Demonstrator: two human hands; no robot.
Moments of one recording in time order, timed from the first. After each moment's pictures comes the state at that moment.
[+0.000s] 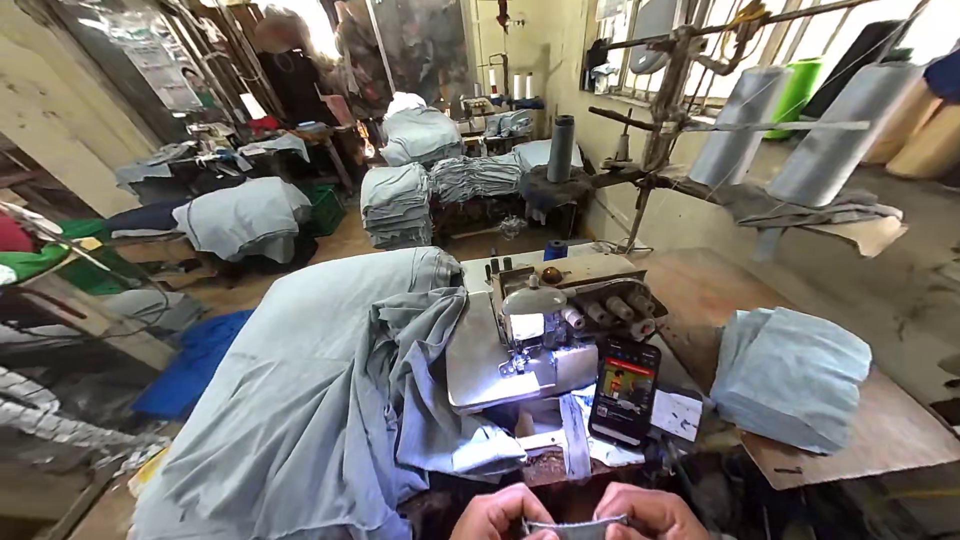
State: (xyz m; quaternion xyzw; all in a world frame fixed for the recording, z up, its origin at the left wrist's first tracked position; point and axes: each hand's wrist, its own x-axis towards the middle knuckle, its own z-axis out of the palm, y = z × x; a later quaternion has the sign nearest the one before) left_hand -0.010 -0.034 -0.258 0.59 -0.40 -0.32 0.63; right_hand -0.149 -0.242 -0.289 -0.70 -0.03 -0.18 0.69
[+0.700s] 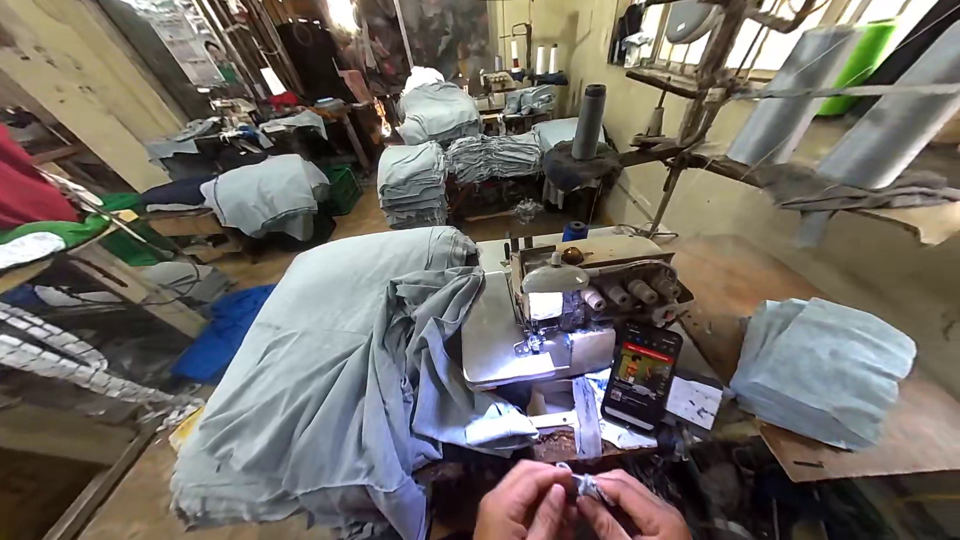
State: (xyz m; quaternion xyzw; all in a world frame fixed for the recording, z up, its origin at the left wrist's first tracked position) left_hand -0.050 -0.048 -0.263 0.67 -0.30 -0.17 0.66; right_hand -0.145 -0.188 -0.292 -0.76 0.12 -0.28 0.57
